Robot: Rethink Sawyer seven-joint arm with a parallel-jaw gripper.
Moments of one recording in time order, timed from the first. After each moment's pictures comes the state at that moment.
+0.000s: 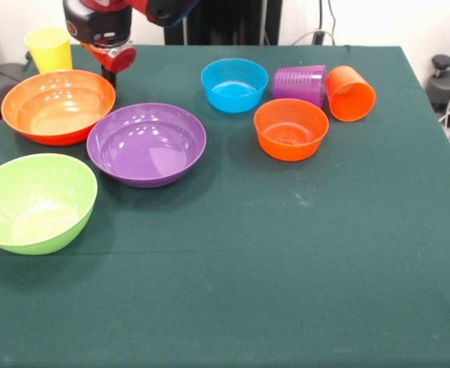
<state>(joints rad) 0.08 -0.03 -0.45 1.49 -2.39 -0.45 1.82</state>
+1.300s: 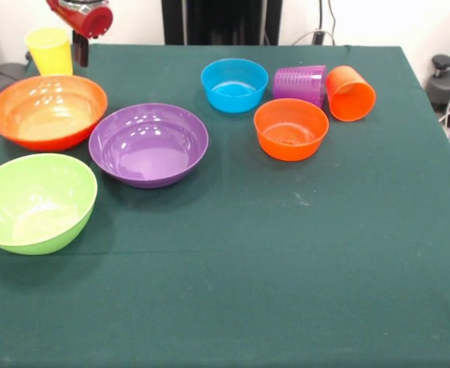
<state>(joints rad) 0.10 -0.22 -0.51 1.51 -2.39 -0.45 1.82</state>
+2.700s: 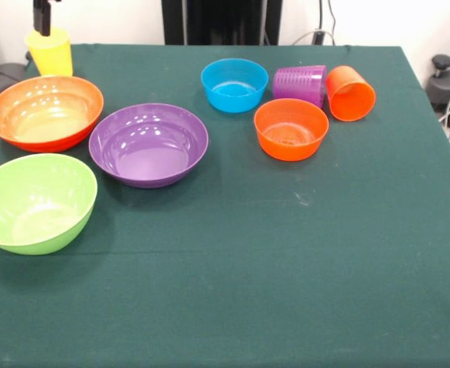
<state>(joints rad) 0.07 -0.30 -0.57 1.46 -2.46 -0.52 1.82</state>
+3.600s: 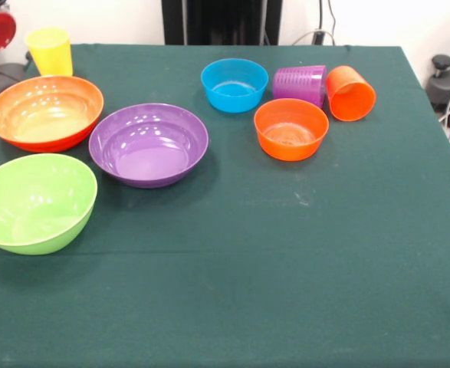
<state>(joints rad) -0.04 -0.13 -0.57 1.09 -2.59 -0.66 1.82</state>
